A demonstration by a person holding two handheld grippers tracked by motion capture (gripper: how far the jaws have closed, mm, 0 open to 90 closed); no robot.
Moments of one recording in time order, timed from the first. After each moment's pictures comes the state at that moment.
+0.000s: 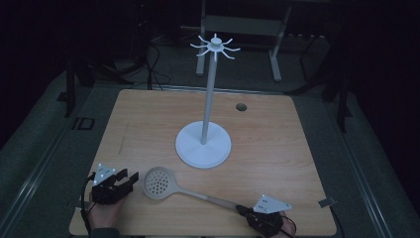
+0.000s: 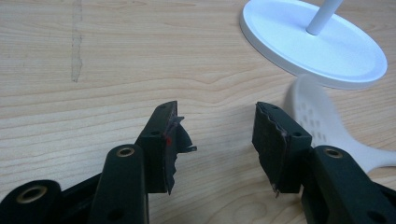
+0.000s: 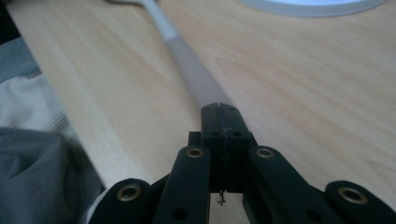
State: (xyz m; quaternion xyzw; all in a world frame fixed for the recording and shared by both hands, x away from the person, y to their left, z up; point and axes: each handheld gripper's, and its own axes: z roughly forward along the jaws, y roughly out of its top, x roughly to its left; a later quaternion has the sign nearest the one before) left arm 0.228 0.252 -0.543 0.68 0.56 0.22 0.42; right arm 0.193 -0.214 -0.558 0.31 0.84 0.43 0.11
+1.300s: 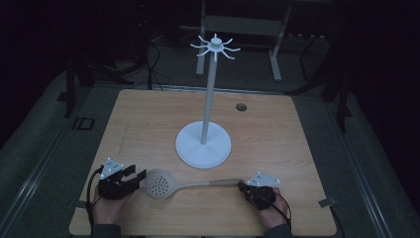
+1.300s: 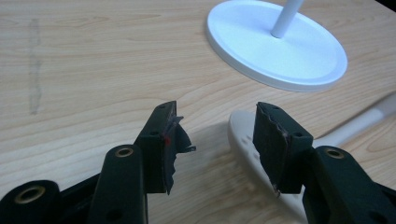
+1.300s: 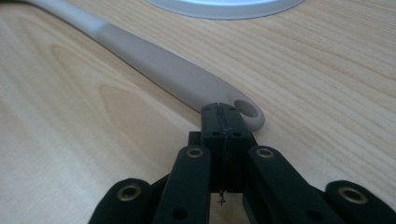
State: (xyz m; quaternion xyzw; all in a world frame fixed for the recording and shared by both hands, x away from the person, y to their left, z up) left arm 0.241 0.231 -0.520 0.72 0.52 0.20 0.42; right arm 0.263 -0.206 -0.571 0.38 0.83 0.37 0.17
